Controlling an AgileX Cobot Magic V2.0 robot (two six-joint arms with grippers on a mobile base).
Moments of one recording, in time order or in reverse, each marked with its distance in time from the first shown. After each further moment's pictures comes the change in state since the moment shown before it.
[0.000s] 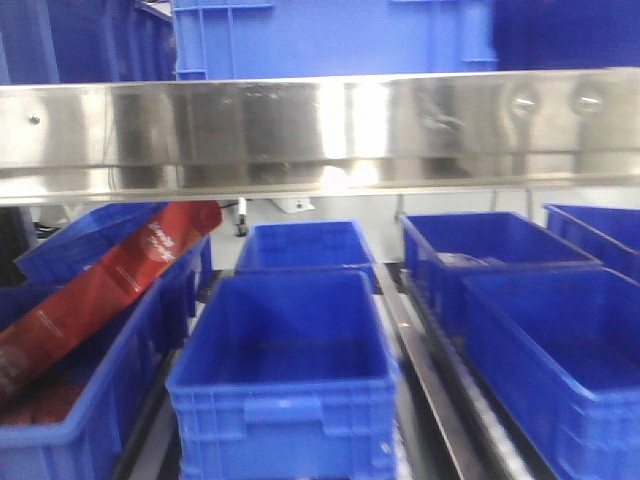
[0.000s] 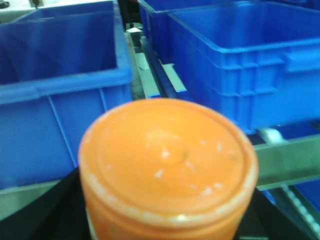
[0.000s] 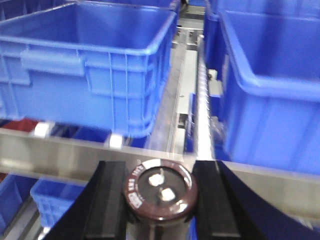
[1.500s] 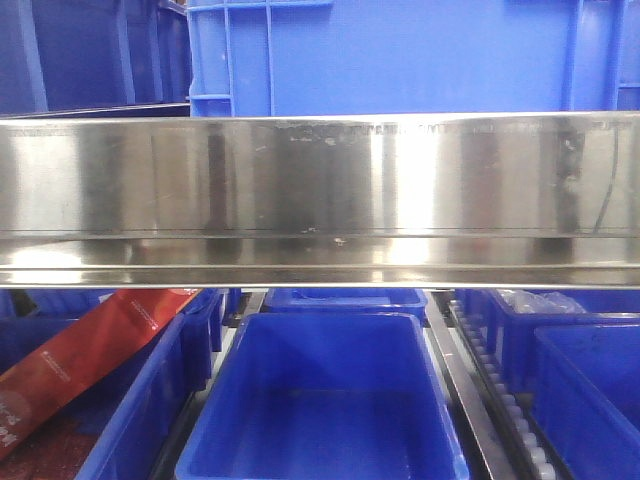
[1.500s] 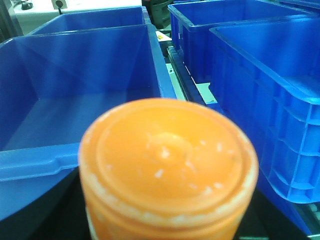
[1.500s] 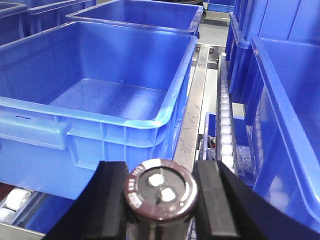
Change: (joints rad) left arm 0.000 0.000 0.000 0.002 0.000 0.000; right arm 0.000 0.000 0.000 0.000 0.000 0.000
